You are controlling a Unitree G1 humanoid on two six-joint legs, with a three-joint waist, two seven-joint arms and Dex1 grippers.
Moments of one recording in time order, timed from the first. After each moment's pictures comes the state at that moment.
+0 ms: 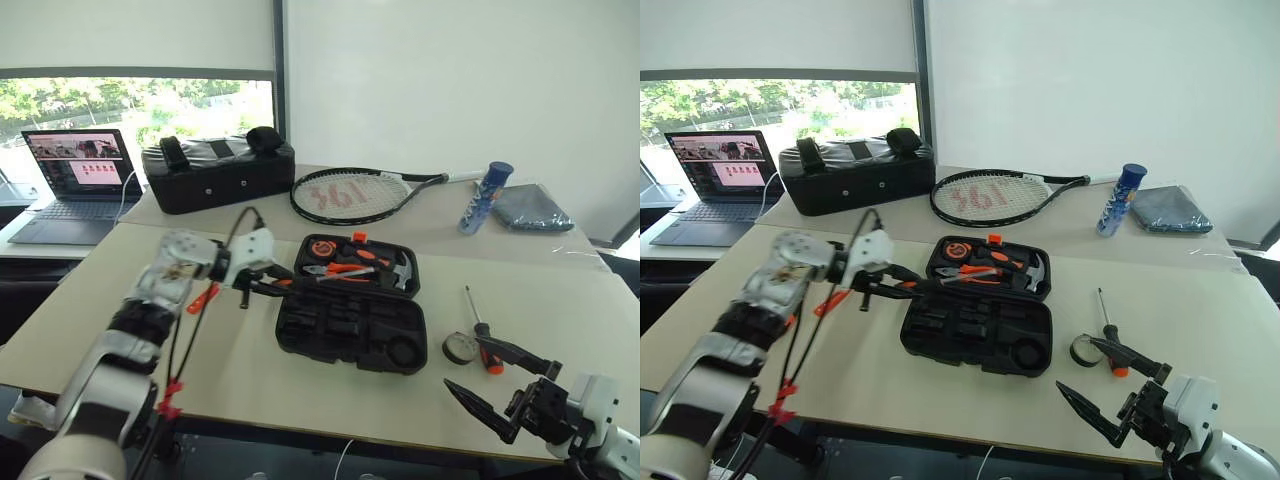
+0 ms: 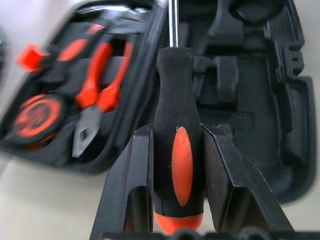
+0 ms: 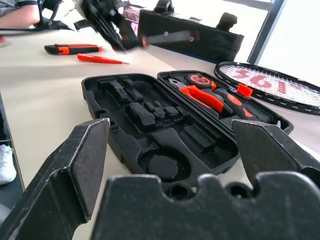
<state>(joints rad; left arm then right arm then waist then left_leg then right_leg) -1.02 0.54 -0.36 0.70 -0.06 -0.05 -1.37 0.42 -0.52 -0.35 -0.38 0.57 -0.22 0.96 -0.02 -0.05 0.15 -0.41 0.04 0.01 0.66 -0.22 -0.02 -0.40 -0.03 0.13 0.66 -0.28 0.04</state>
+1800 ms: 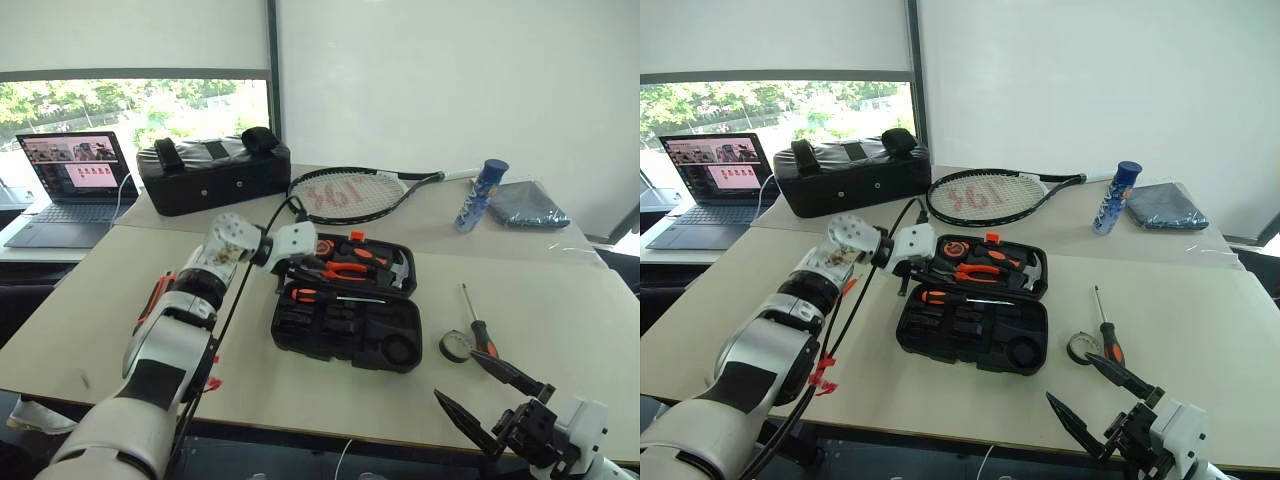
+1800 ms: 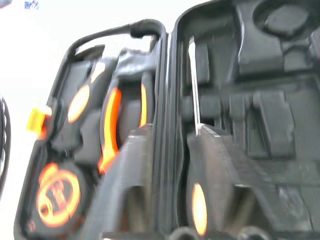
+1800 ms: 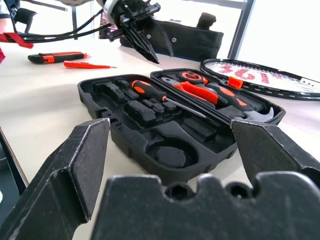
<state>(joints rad) -1.15 0.36 -0.23 1.08 0.11 -0.30 -1.34 0.50 -0.41 -0.29 -0.41 0.50 -0.28 0.90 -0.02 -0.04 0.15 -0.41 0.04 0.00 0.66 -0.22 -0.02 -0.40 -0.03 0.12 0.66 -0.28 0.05</state>
